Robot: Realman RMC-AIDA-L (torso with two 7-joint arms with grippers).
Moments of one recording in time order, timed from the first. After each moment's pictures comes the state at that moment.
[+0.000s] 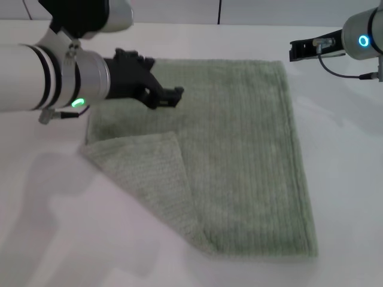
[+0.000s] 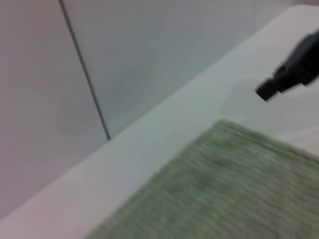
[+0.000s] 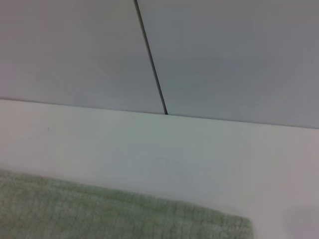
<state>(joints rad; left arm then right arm) -0.29 -2.06 -1.47 -1.60 2.49 -0.94 0.65 0.75 2.06 1.83 0.99 -2.60 0.95 -0.19</state>
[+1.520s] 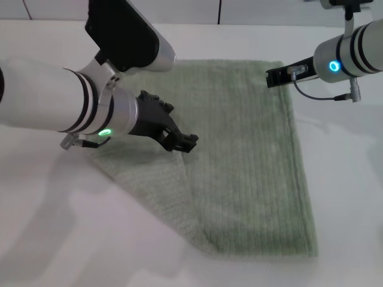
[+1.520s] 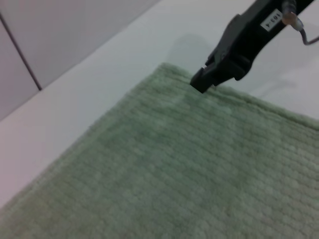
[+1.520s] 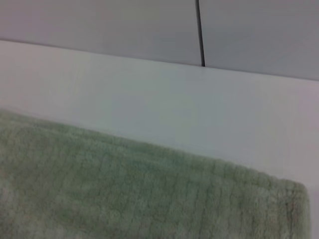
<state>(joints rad) -0.37 -2.07 -1.37 -1.55 2.56 -1.08 0.55 0.86 2.07 1.82 0.70 -2.51 0.84 -0.34</state>
